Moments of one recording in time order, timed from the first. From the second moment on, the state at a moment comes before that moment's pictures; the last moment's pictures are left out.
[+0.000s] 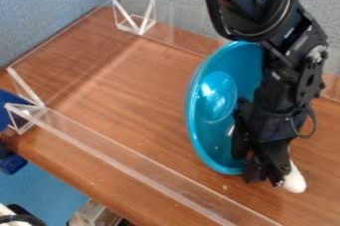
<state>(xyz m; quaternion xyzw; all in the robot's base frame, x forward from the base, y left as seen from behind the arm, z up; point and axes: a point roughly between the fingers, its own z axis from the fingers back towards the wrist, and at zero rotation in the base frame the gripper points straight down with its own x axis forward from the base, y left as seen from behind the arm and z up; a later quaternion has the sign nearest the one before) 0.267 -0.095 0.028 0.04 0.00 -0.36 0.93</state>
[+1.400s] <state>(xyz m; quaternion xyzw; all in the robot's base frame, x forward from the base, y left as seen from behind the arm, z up) 0.269 -0.087 0.027 0.05 0.00 -0.37 0.93</state>
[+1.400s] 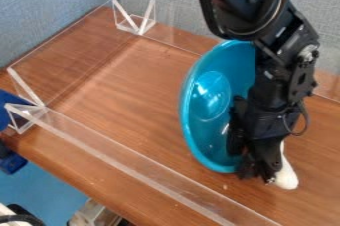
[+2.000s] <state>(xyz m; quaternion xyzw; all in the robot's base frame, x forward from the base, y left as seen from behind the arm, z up) 0.272 -0.083 0.026 0.05 -0.01 -0.38 0.92</state>
